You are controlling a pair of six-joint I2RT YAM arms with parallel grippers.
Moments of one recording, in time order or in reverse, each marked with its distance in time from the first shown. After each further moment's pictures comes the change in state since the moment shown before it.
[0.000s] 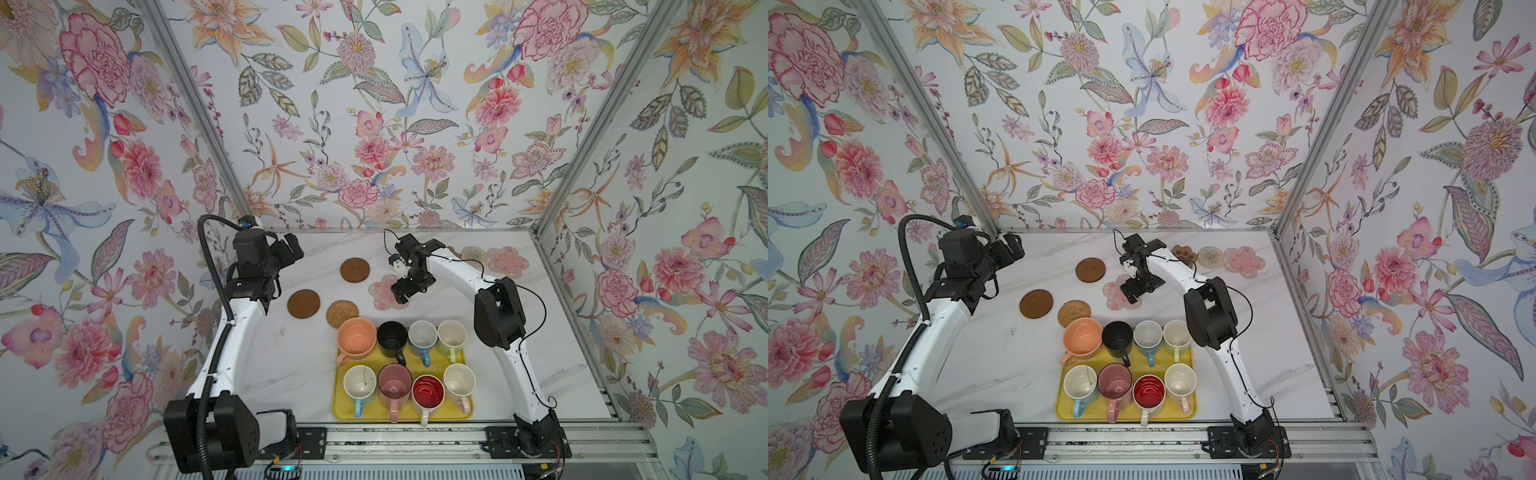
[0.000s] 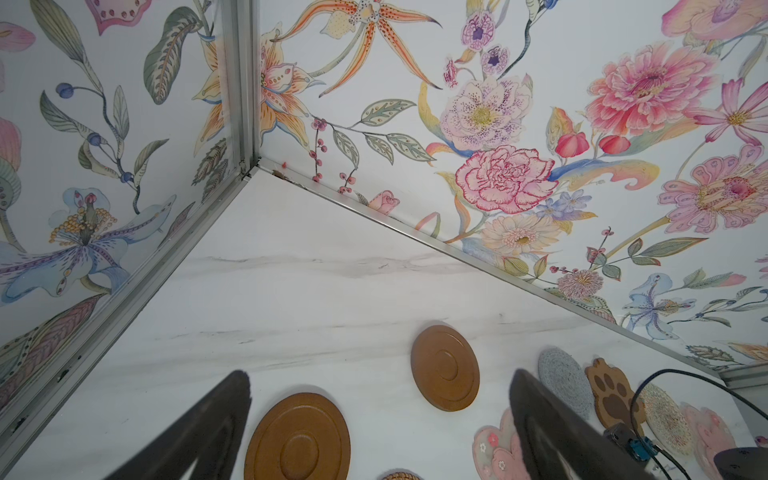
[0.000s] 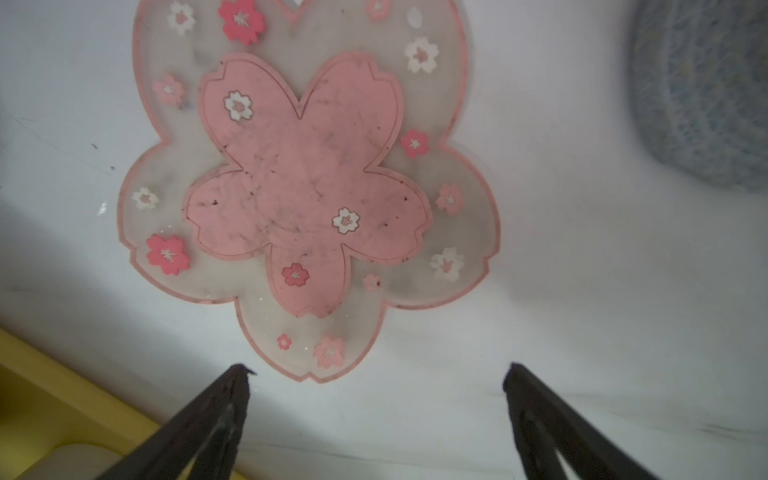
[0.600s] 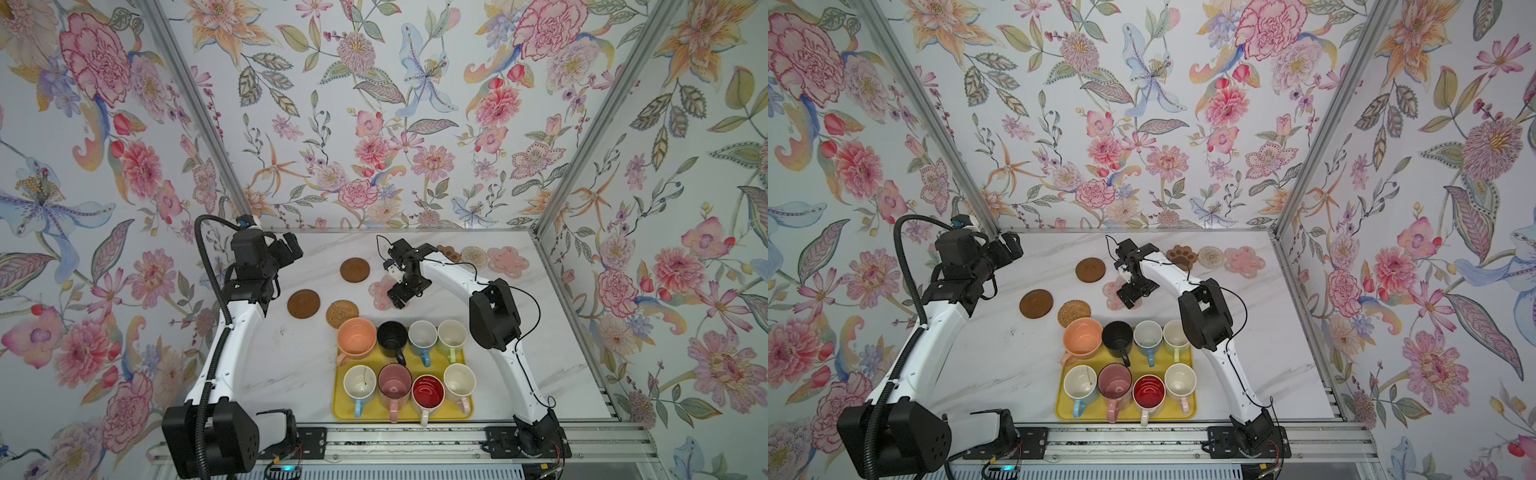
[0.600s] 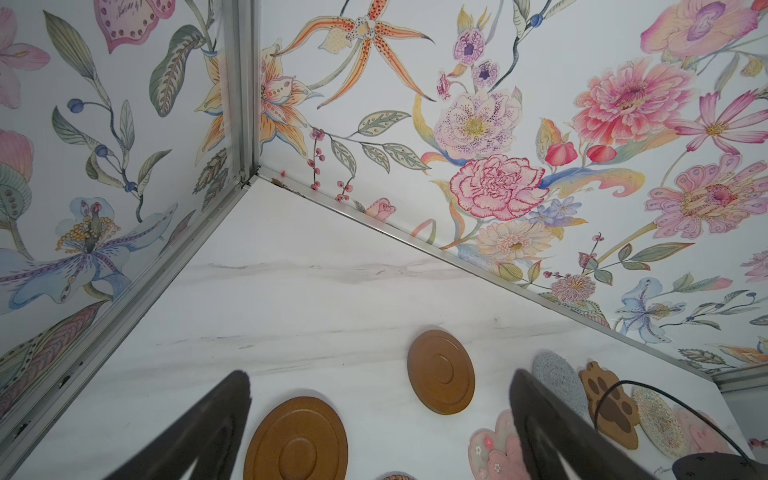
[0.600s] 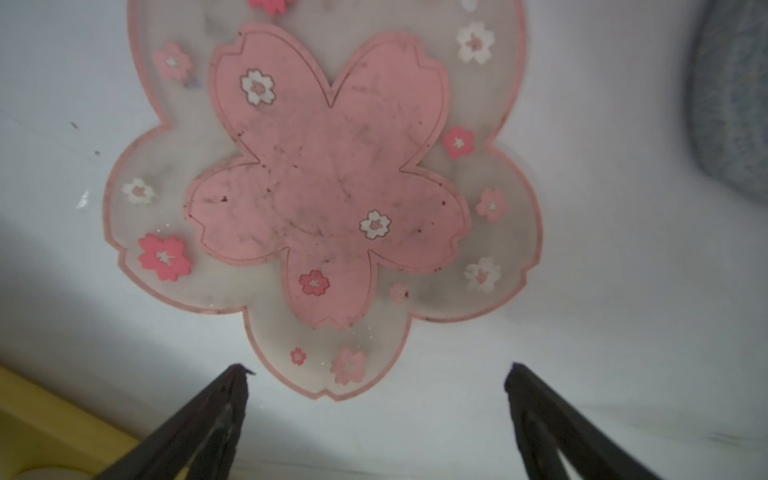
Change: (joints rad) left arm 0.000 -0.029 0.000 0.000 0.000 0.000; right arm 0.037 0.025 0.001 0.000 0.059 -0.011
